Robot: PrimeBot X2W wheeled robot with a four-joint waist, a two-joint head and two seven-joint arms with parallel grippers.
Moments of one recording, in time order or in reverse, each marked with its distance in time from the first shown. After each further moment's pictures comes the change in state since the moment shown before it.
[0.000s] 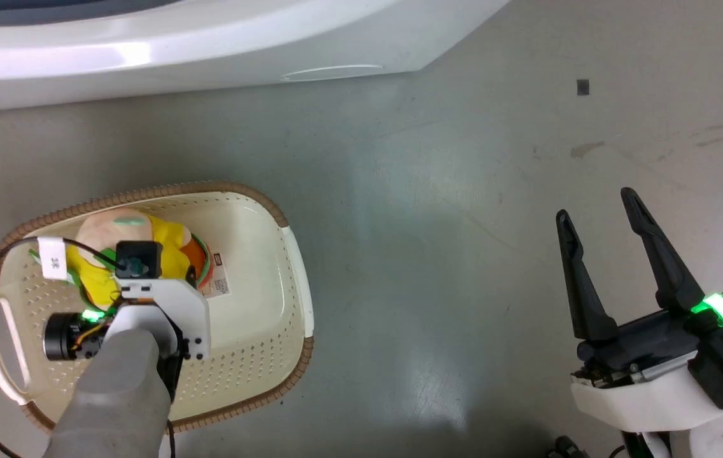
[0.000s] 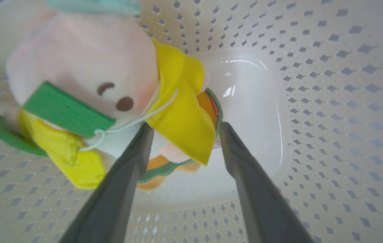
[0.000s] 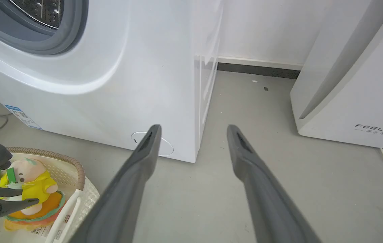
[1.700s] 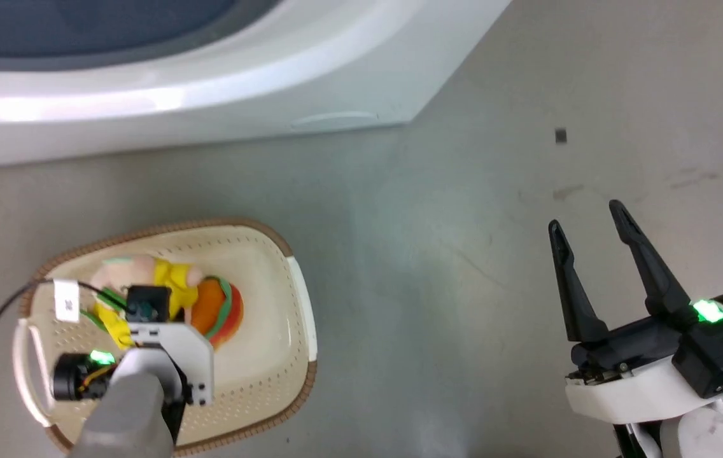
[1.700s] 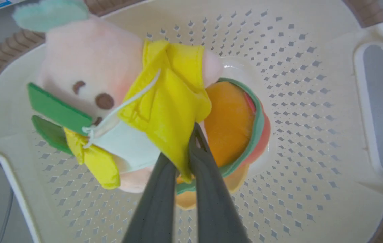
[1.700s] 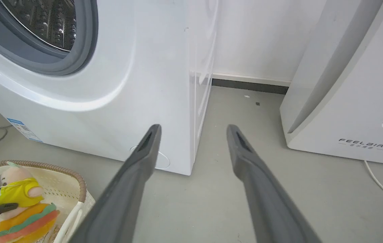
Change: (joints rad) left arm 0.081 0.012 -0.077 0.006 -0.044 -0.019 -0.046; right arm -0.006 0.001 -0.002 0.082 -0.001 0.000 0.000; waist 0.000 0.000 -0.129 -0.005
